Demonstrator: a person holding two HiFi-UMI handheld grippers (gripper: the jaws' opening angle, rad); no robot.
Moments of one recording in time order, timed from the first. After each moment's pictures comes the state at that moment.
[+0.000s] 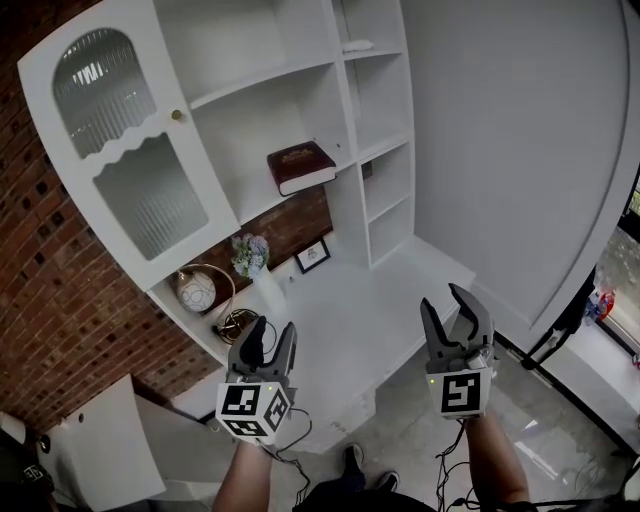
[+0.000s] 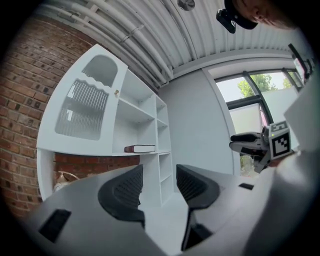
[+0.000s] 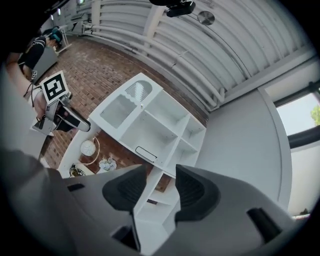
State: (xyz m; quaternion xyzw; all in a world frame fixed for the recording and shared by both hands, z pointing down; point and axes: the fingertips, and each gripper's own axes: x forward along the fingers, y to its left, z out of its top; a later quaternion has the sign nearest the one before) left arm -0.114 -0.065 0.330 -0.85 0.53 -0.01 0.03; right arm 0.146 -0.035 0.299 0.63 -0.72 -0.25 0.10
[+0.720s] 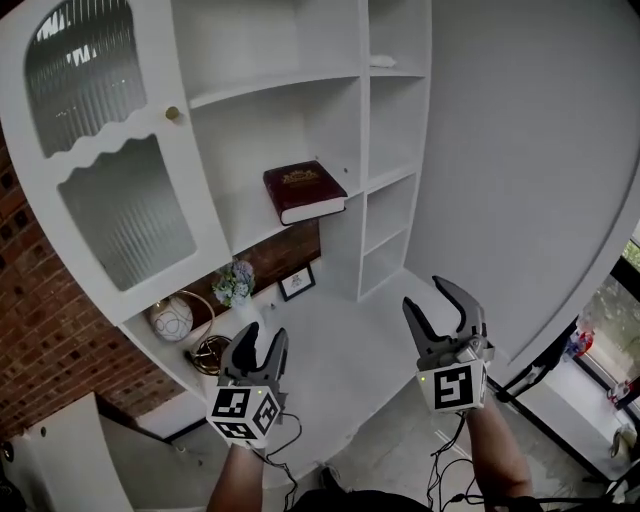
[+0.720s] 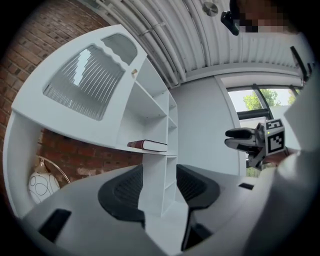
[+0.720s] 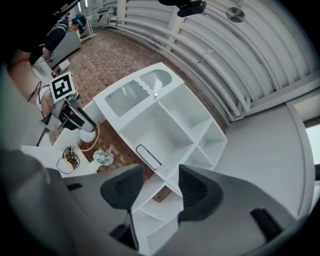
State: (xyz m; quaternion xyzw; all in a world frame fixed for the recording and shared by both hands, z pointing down) left arm -0.141 -0.192 0.349 -0.85 0.52 0.05 -0.02; right arm 0.098 -0.167 0.267 0.58 -0.73 -0.33 0.18
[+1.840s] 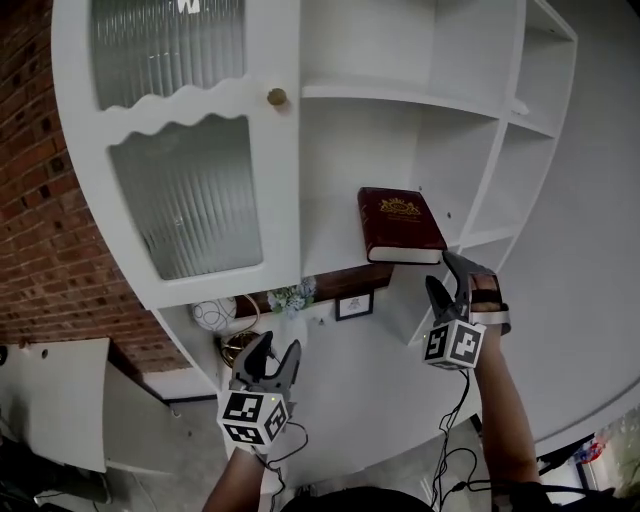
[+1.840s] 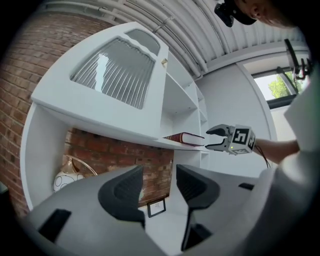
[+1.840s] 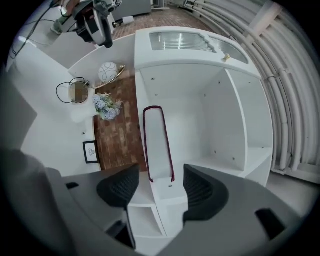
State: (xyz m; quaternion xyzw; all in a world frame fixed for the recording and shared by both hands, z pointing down) left arm -0.226 -0.268 0.378 -0.77 0.64 0.04 -0.04; right arm 0.016 -0.431 0.292 0.43 -0.62 -0.52 0.39
